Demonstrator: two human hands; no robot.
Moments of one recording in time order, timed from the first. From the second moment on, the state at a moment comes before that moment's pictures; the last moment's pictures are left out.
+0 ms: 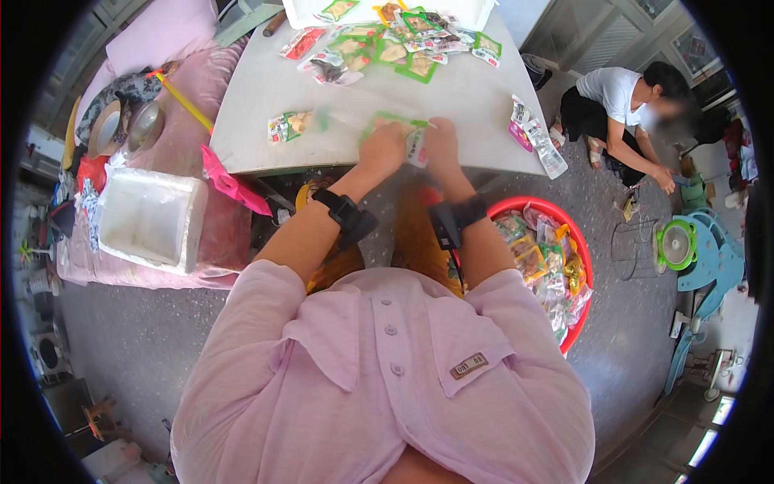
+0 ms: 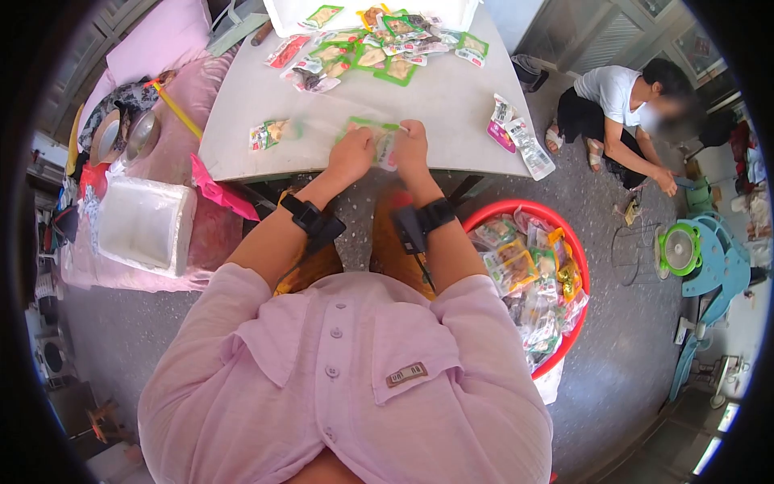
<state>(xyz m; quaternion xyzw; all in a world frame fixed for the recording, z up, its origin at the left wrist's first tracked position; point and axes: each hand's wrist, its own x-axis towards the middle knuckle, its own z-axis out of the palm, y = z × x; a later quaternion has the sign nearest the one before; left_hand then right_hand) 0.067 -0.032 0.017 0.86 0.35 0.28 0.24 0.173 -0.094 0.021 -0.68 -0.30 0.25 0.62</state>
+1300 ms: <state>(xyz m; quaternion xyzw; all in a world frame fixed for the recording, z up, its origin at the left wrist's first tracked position) 0.076 -0.038 0.018 0.88 0.33 0.26 0.20 0.204 -0.057 -0.041 -0.65 -0.49 0.24 0.53</state>
